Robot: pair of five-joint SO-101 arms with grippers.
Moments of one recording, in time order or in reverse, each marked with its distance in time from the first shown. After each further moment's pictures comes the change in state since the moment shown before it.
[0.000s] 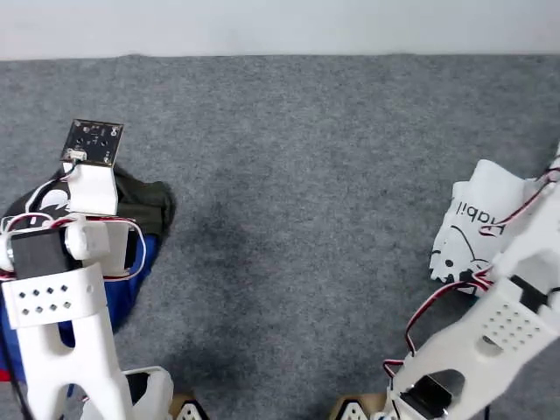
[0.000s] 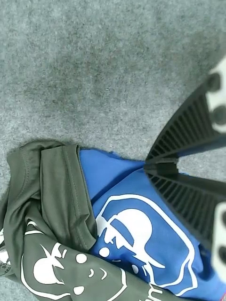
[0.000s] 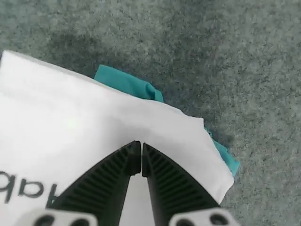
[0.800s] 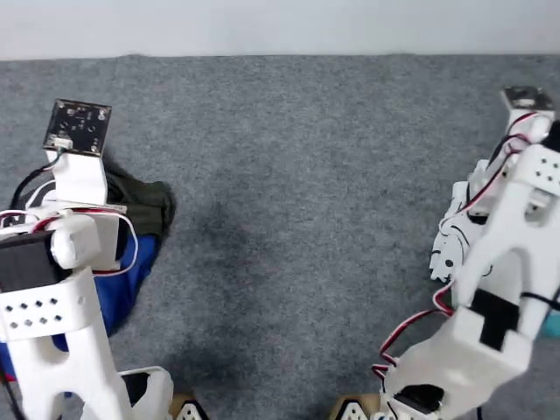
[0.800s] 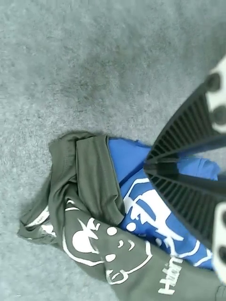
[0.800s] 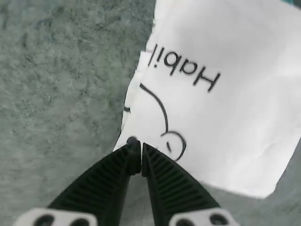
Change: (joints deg) left arm 0.0 0.0 -8.8 0.0 -3.8; right arm -12.5 -22.6 3.8 39.2 -11.8
